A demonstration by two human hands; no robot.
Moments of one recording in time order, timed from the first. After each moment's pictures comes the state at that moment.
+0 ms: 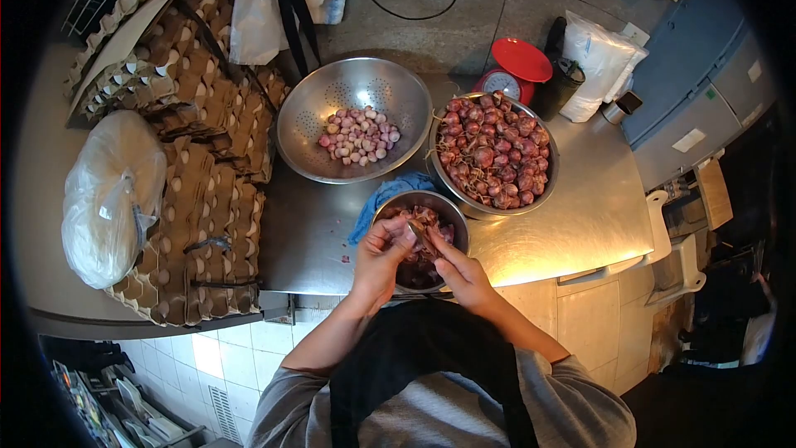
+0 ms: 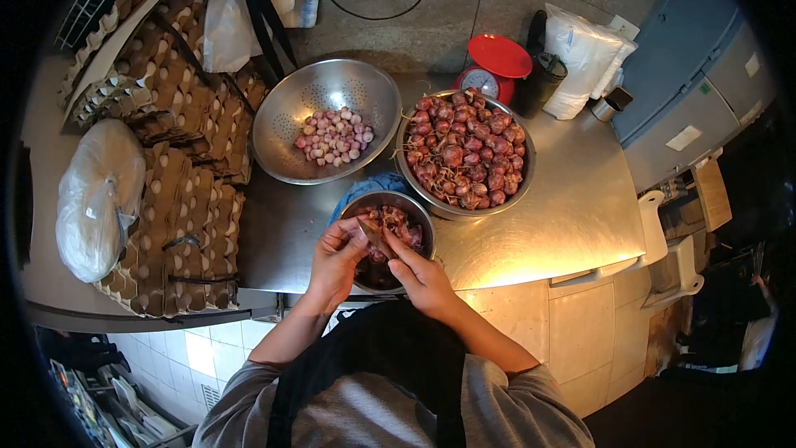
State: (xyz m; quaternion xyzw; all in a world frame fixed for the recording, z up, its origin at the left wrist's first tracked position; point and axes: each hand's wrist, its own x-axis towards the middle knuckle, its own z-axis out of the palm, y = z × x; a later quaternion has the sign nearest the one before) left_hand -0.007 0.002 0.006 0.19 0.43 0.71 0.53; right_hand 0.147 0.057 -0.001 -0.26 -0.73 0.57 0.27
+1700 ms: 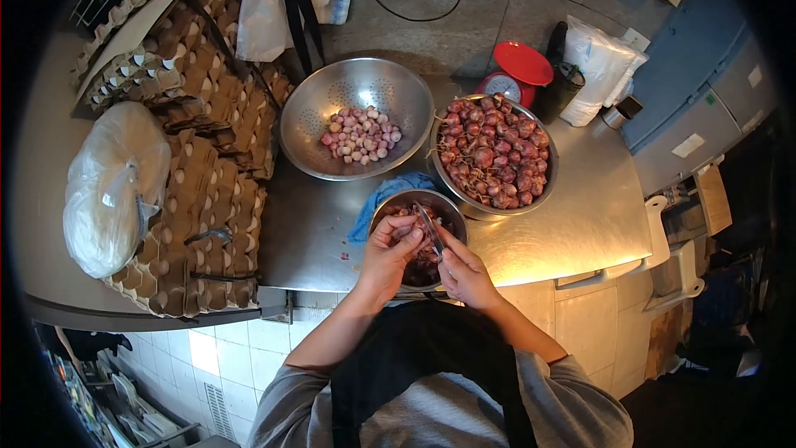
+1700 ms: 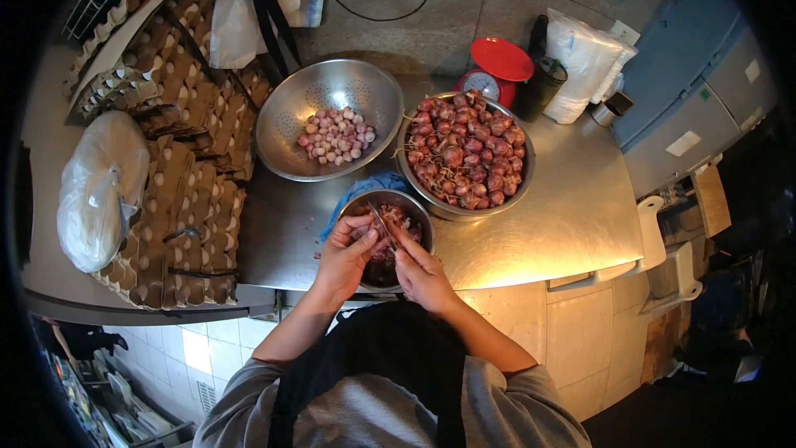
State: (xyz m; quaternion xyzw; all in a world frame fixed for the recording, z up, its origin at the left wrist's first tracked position) left_hand -0.002 0.007 0.000 0.16 0.35 0.72 0.57; right_hand 0.150 0.054 0.013 -0.27 -0.49 0.81 0.20
